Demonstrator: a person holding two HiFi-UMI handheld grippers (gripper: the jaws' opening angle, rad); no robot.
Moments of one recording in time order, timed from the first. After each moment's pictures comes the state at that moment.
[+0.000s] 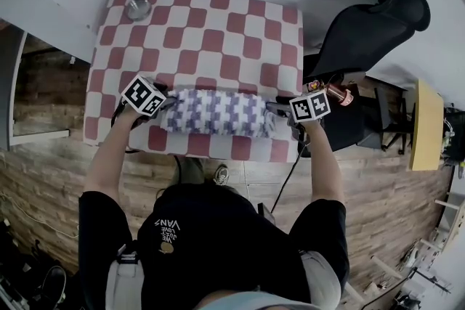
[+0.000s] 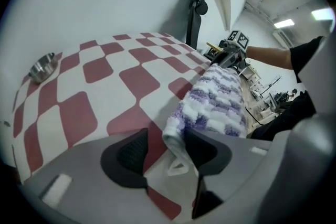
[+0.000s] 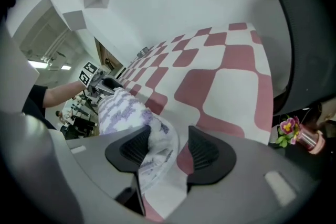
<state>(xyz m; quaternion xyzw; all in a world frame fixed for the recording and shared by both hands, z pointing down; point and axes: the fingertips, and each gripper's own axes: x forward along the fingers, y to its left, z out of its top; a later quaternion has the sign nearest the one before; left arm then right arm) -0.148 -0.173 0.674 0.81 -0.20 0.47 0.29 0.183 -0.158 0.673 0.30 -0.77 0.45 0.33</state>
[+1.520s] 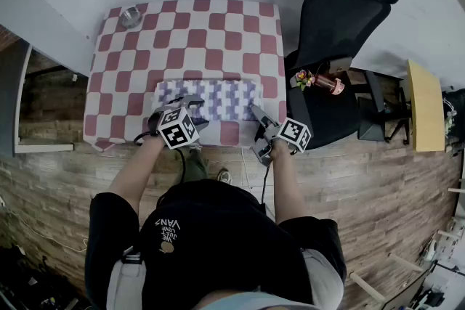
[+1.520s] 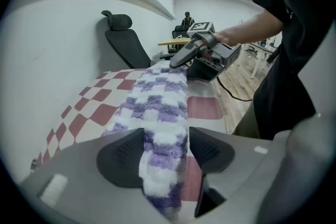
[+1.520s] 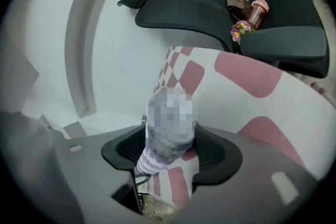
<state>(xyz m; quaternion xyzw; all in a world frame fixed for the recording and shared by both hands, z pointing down) 0.015 -0.067 0.641 0.88 -0.09 0.47 -0.03 0.182 -0.075 0.652 0.45 -0.61 0.63 -0.16</state>
